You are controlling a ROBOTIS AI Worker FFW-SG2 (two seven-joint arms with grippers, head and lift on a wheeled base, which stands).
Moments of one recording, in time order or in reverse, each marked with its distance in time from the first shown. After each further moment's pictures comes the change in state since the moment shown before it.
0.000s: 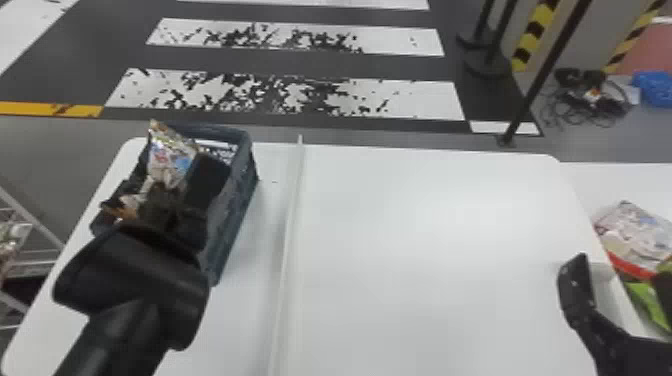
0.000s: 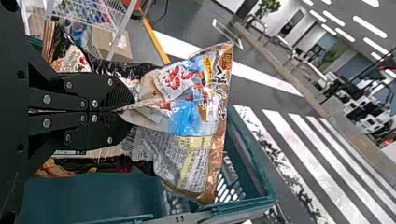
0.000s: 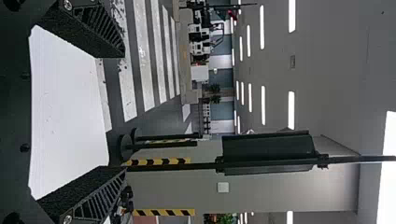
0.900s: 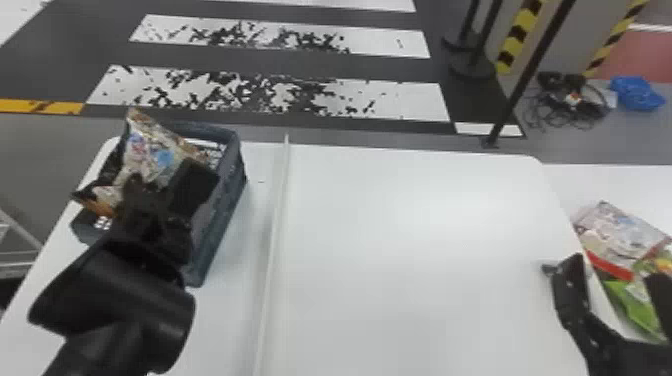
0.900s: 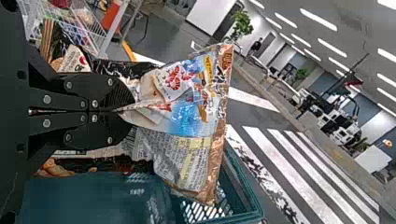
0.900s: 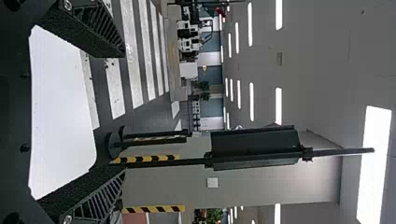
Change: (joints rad) left arm 0.041 0.019 -0.020 -0.012 -0.079 -0.068 0.044; right arm 0.018 0.006 -0.011 0.001 -0.006 -0.061 0.001
